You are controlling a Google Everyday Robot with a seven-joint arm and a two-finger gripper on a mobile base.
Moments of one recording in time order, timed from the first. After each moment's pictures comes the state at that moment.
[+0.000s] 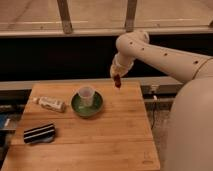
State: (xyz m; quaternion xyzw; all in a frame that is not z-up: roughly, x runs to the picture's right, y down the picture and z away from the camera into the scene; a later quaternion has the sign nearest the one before) arm 0.049 -0.082 0.776 -0.21 0.05 0.63 0.75
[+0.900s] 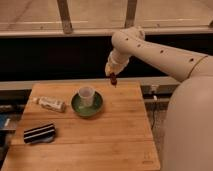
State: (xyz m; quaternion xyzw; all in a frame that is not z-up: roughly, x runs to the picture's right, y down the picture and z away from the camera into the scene) arm 0.037 -0.086 0.775 -0.22 0.04 0.61 0.76
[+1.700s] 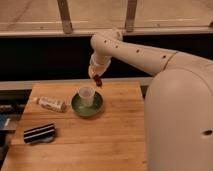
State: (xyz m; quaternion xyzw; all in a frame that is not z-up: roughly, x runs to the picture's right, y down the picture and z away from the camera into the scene) arm -0.061 -0.075 0.788 -0.25 0.01 0.53 0.81
